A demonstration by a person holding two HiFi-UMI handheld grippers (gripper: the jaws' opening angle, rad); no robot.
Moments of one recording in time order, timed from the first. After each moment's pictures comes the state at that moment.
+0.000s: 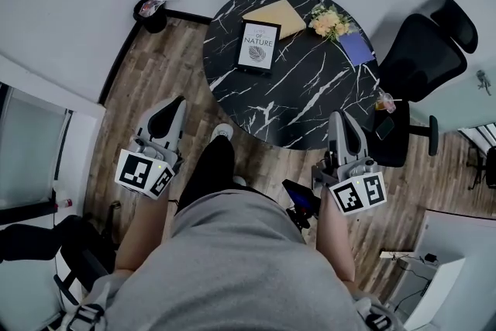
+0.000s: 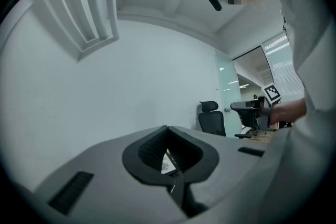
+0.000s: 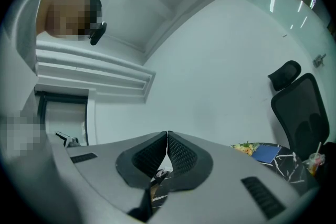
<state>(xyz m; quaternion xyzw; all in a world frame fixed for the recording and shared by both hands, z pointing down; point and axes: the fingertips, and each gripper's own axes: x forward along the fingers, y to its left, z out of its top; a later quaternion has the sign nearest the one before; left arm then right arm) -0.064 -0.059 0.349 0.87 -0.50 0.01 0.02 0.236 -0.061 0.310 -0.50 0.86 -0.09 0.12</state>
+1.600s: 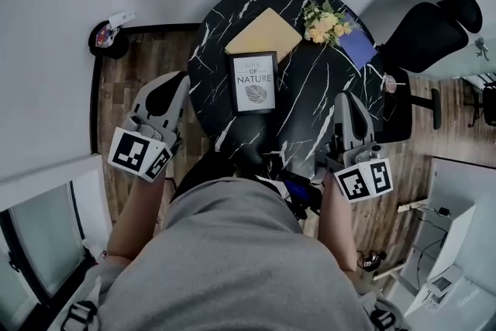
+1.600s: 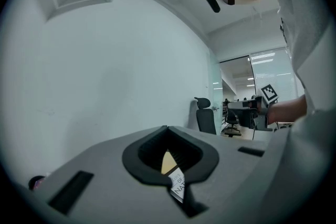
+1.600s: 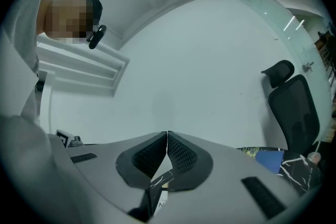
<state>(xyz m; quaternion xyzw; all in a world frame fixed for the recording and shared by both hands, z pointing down) -0.075 -0.374 0.367 0.94 -0.34 0.03 0.05 0.198 -0.293 0.326 -0.62 0.77 -0.11 0.09</state>
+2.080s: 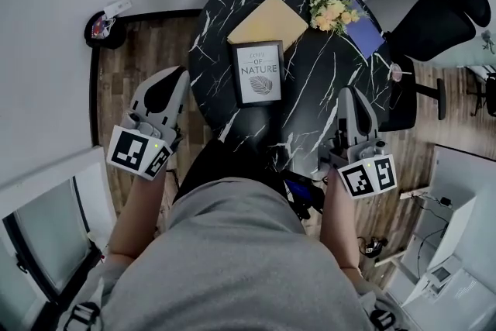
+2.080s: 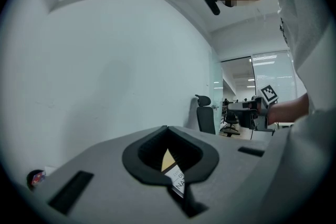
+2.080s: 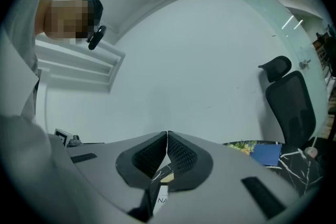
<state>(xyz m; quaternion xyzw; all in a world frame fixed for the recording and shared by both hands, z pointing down) -0.082 -0.385 0.387 0.94 -0.34 0.04 0.08 0.193 -0.303 0.346 -0.63 0.76 -0.13 0.08</state>
